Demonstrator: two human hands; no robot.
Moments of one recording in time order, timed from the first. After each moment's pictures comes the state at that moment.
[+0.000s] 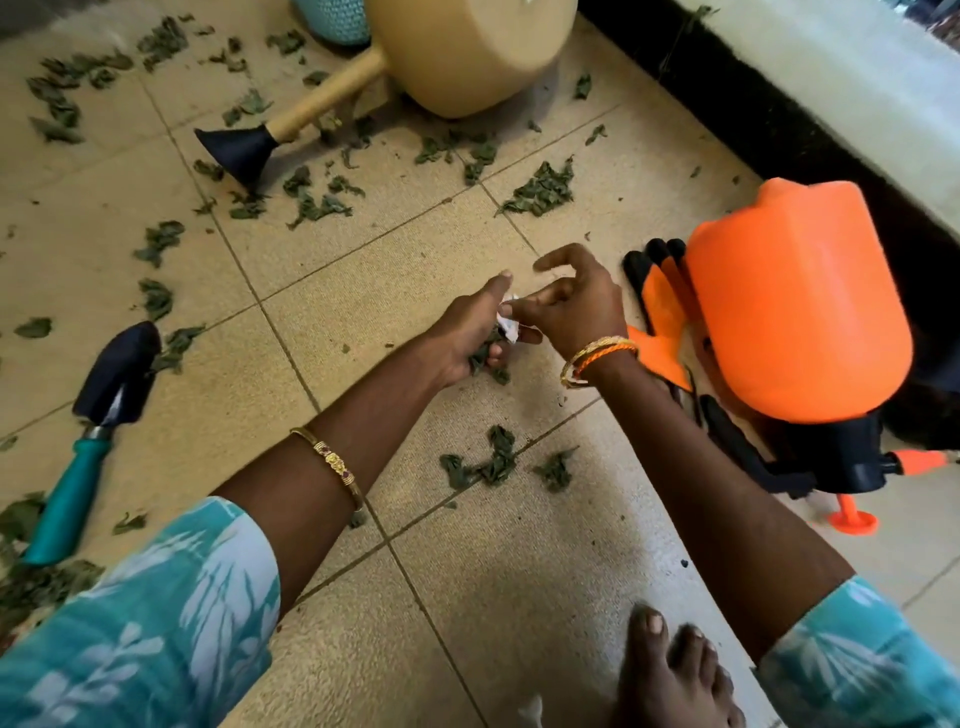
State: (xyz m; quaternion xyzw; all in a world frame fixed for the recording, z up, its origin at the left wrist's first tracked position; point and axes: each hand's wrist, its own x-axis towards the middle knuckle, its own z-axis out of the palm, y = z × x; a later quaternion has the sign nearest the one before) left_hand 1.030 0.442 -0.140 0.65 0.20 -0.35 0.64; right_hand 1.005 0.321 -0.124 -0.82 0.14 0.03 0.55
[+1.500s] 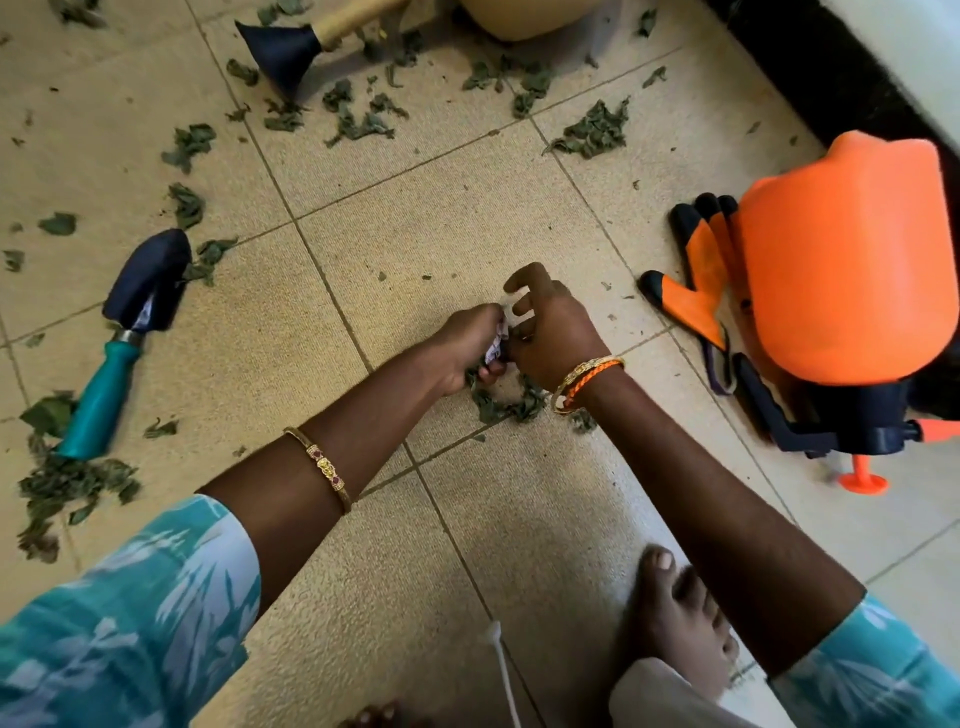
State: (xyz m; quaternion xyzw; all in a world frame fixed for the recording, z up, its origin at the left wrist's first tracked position) left_hand 0.968 0.491 -0.154 0.64 0.24 -0.40 0.61; right_hand 0.950 0.380 -0.138 -0.91 0.00 0.16 0.38
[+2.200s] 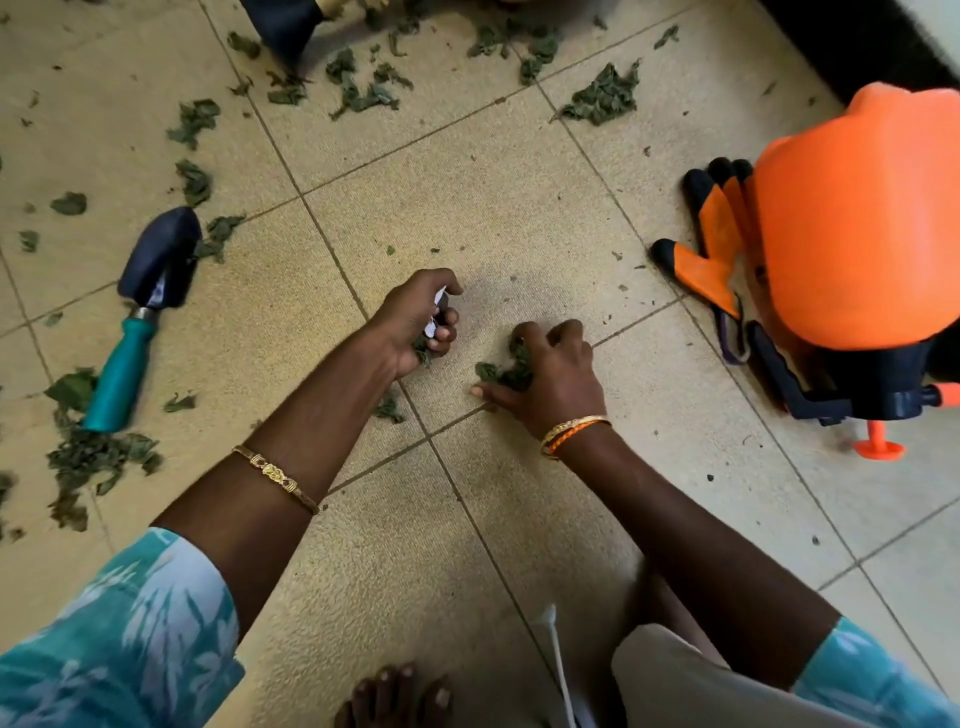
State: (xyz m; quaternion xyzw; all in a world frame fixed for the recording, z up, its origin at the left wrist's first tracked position) left_hand 0.959 0.541 -0.151 0.59 0.32 -0.33 0.66; right_hand 0.880 0.392 -0.170 -0.96 0.05 0.15 0.24
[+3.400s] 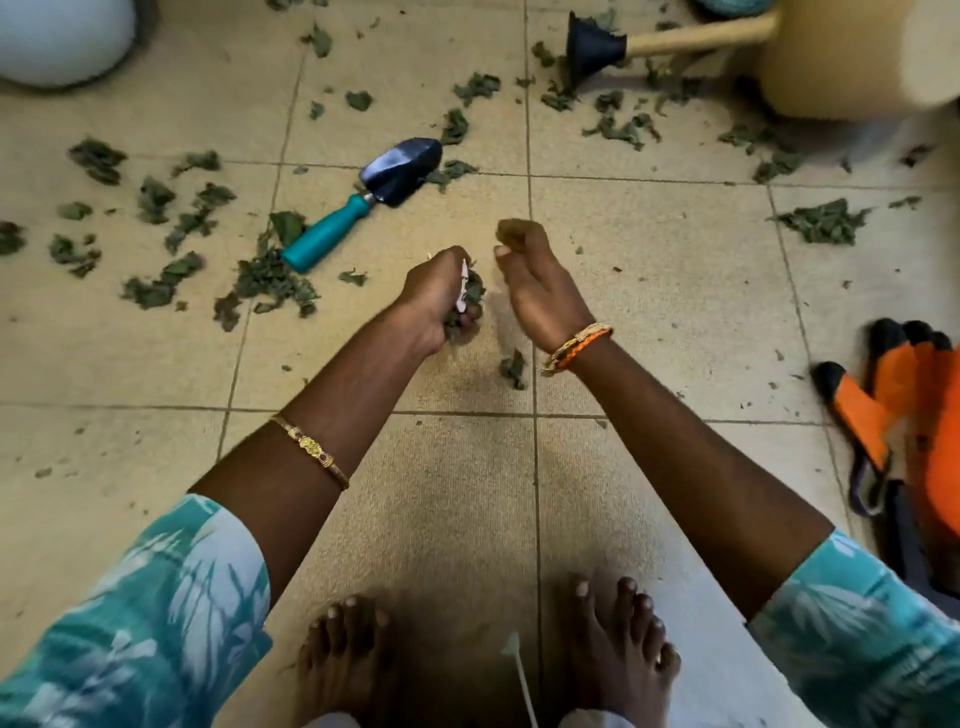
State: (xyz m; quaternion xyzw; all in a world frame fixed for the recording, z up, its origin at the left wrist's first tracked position) left_hand 0.889 0.641 -0.140 0.51 0.43 -0.06 0.74; right_hand 0.923 0.530 -0.131 -0.82 -0.22 0.21 0.49
